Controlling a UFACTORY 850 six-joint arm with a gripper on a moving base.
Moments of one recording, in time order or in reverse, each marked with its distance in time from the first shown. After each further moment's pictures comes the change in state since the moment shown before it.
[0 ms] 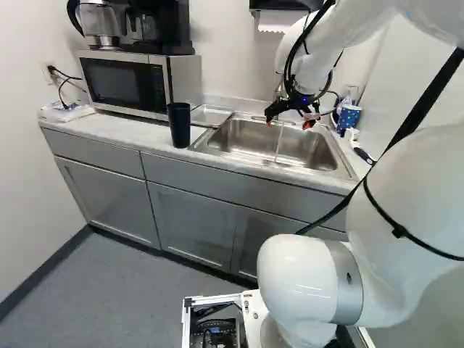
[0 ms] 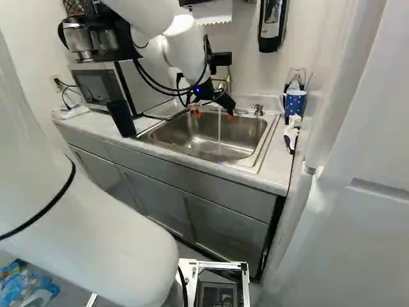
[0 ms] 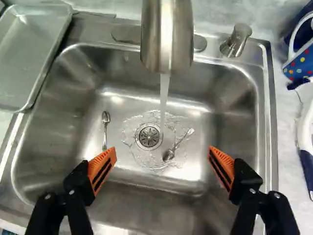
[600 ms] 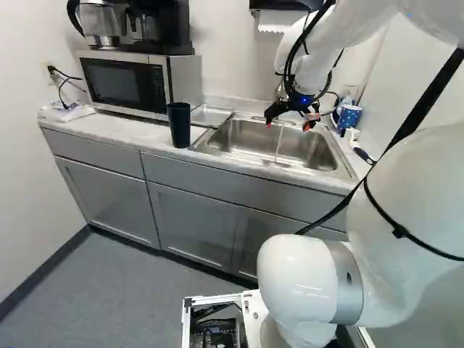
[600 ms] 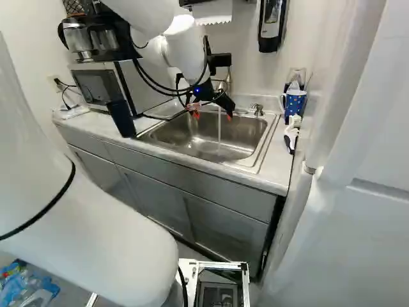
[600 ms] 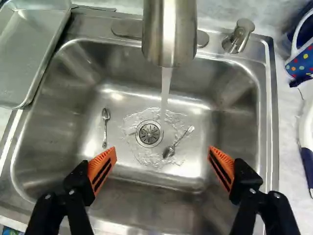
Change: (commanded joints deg) arm 0.6 0.2 0.1 0.0 0.0 0.0
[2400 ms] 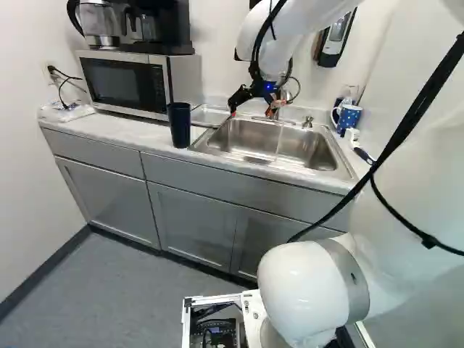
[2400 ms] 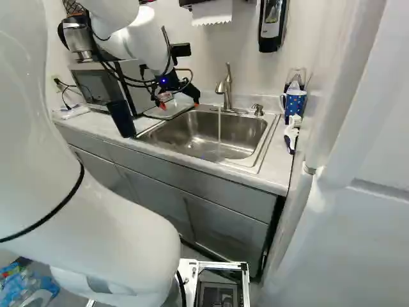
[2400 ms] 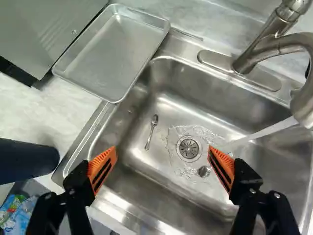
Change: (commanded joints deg) arm 16.6 -0.7 -4.2 0.0 -0.9 0.0
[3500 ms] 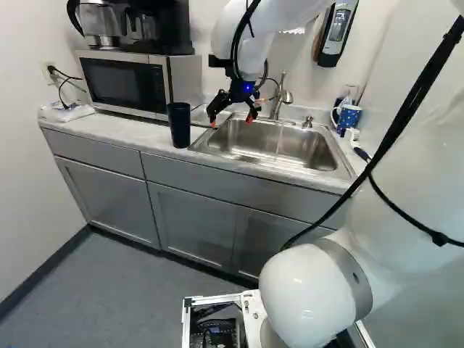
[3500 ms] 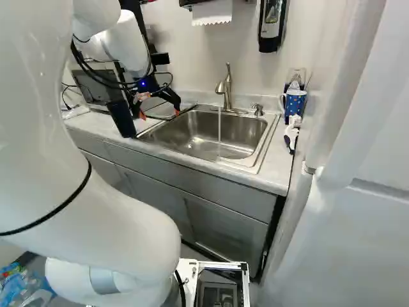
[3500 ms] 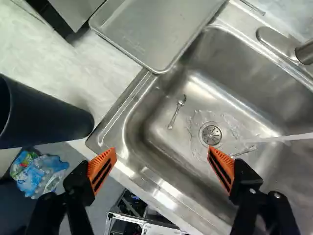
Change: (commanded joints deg) arm 9.6 -1.6 -1.5 0.0 -8.7 0.0
